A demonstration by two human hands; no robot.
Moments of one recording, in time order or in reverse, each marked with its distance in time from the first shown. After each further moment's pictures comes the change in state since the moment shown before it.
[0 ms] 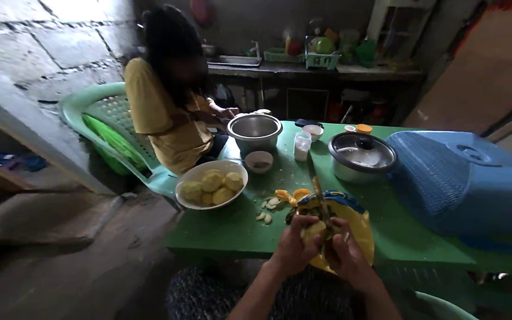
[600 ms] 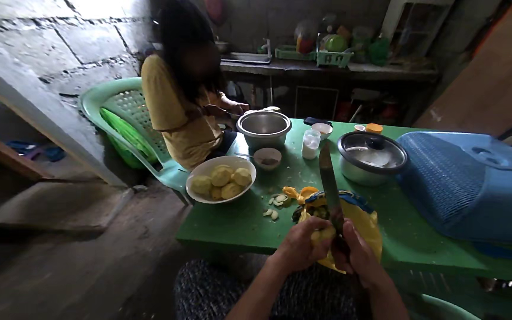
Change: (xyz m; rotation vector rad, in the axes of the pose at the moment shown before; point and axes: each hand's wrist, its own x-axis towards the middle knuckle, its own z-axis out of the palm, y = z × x) left_hand -0.001 -0.006 -0.006 0.063 -0.122 0.116; right_hand 0.006 -0.010 -0.005 0.161 -0.018 0.289
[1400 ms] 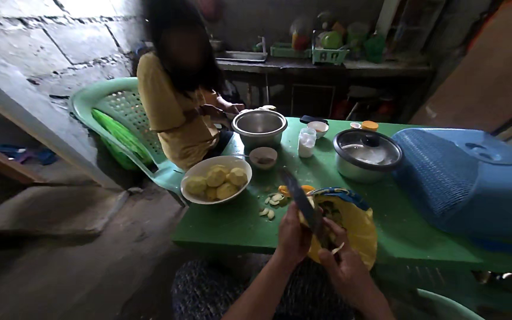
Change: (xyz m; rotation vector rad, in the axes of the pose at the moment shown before) left_hand 0.038 0.029 0.011 -1.090 0.565 -0.842; right_hand -0.023 0.014 0.023 -0.704 0.204 -0.373
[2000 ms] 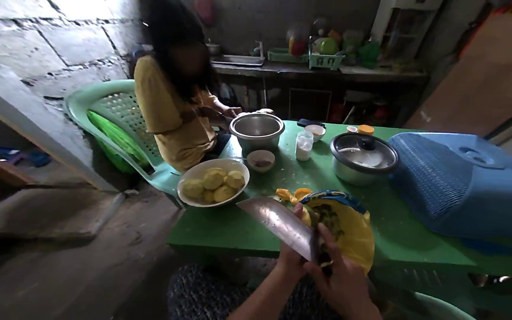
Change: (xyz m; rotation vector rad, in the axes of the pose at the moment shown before) left_hand -0.018 -0.008 0.004 -0.234 0.002 0.015; right_hand -0.010 0.006 0.017 -0.410 0.213 -0.243
